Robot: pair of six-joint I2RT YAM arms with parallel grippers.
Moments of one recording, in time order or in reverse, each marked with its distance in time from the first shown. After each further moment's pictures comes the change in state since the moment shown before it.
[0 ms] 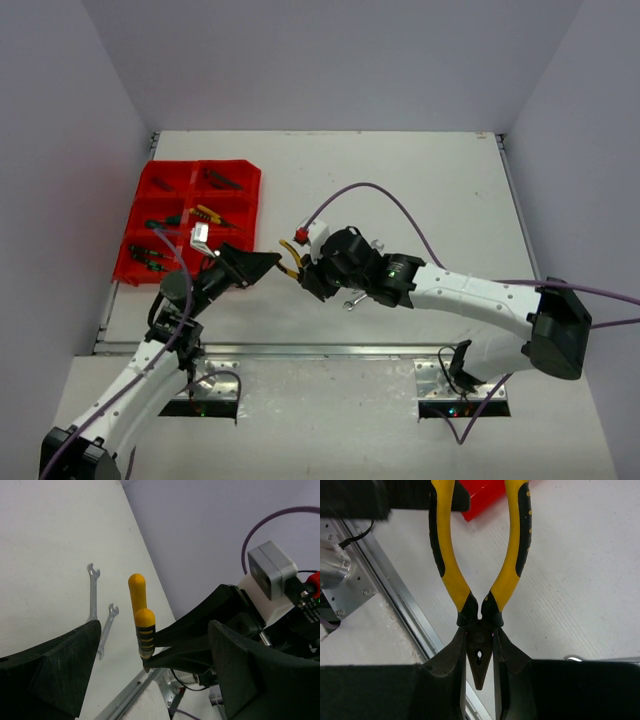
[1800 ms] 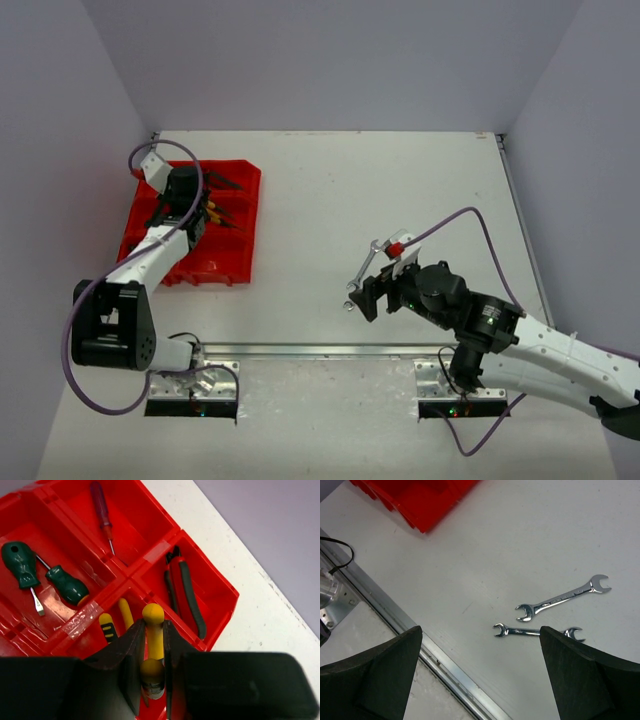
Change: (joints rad) left arm 0.264 0.843 0.714 -0.367 -0.948 0.310; right arm 0.005 -0.692 -0.334 -0.140 0.255 0.103
